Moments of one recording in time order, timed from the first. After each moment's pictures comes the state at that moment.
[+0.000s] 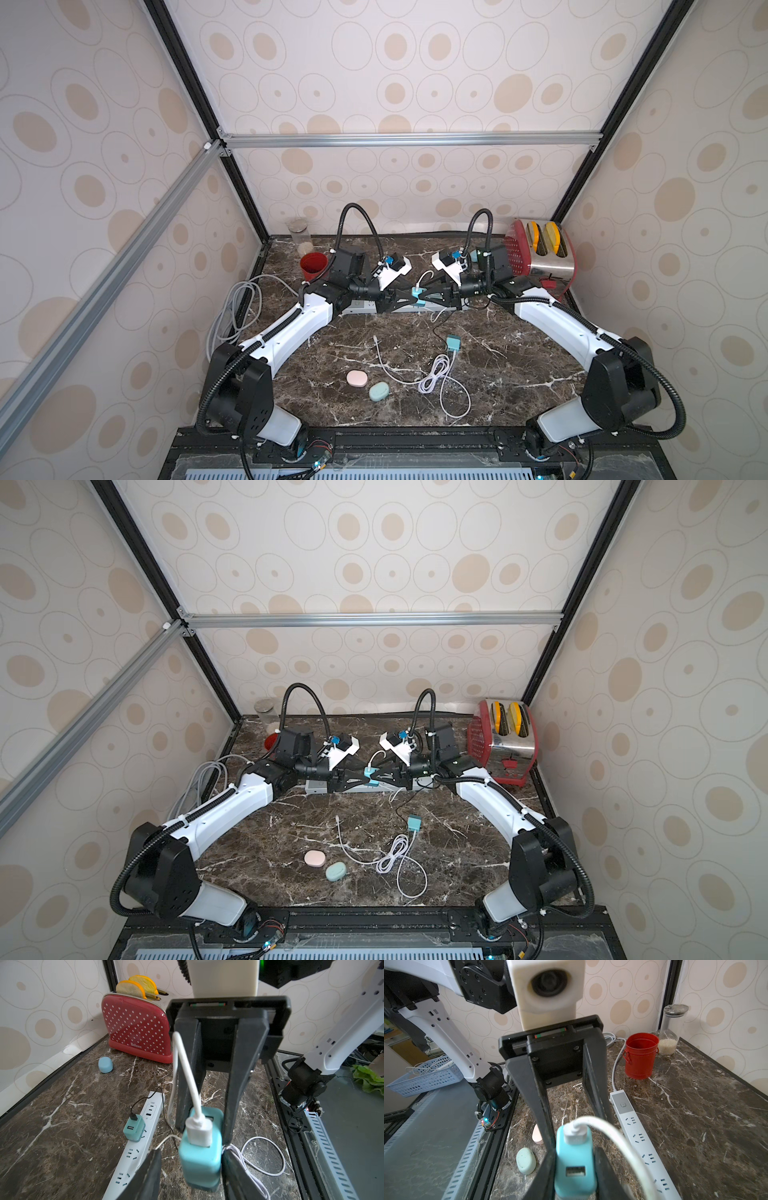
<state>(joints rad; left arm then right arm) -0.46 1.49 1.15 -0.22 0.89 0.38 0.40 1.51 1.16 -0.23 -1.06 -0.34</state>
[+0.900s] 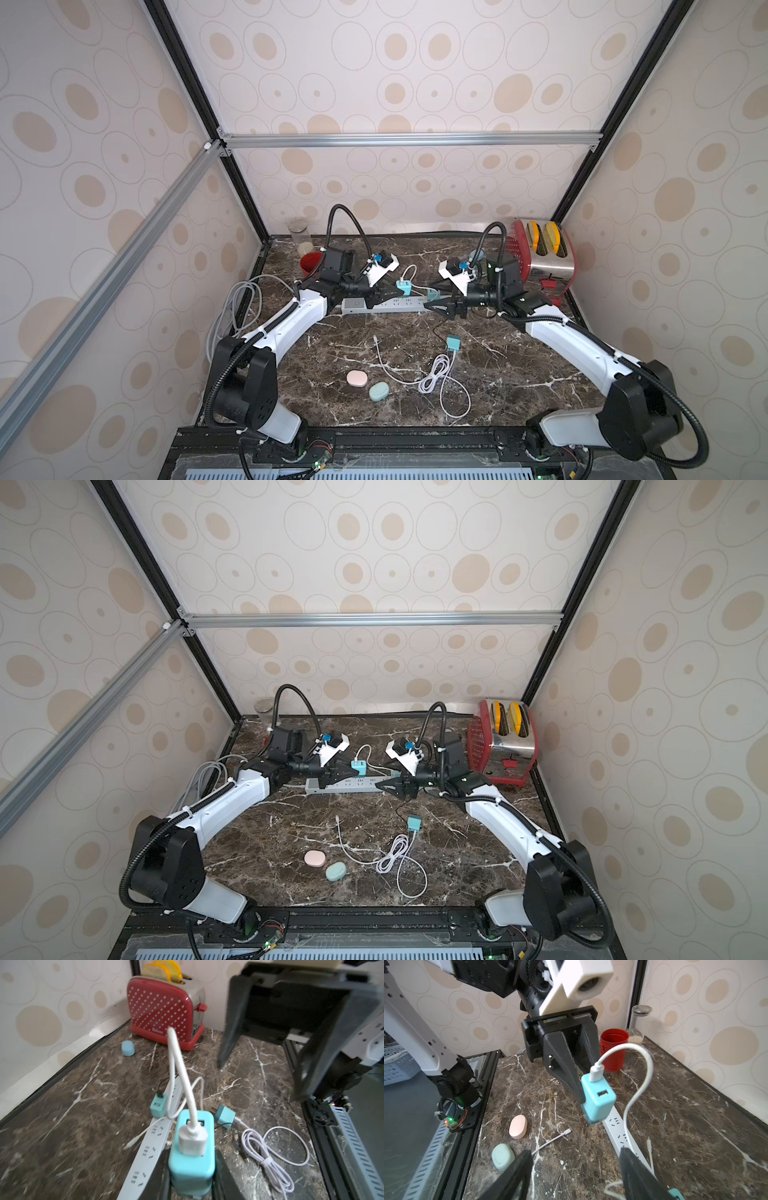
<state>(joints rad) -0.34 1.53 1.13 -0.23 0.86 0.46 0.40 1.33 0.96 -0.10 -0.86 -0.32</state>
